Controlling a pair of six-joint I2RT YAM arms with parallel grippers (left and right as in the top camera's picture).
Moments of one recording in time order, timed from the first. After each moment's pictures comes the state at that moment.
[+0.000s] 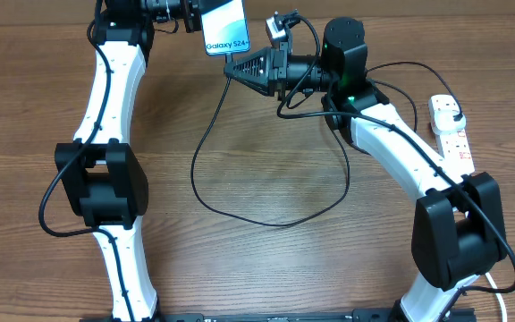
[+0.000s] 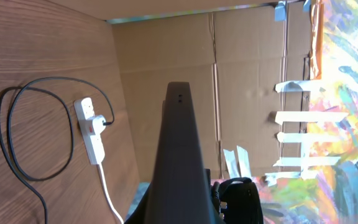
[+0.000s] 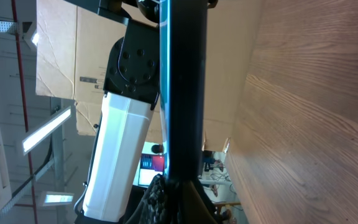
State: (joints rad) left arm -0.04 2.28 2.17 -0.02 1.38 -1.30; right arm 0.37 1.89 1.43 0.40 -1.09 1.33
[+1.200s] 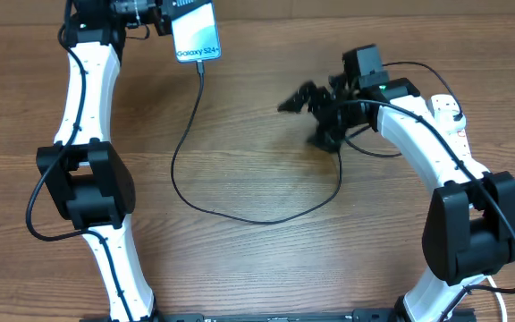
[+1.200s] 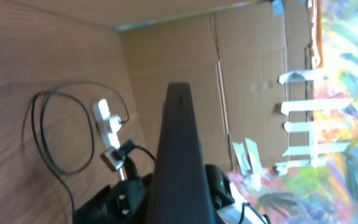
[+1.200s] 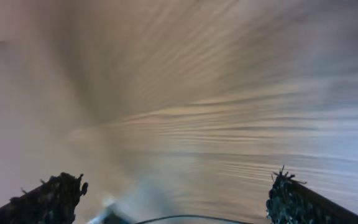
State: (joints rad) left arm 0.06 2.28 2.17 -0.19 1.46 -1.06; right arm 0.24 1.89 1.44 -0.78 -0.59 0.85
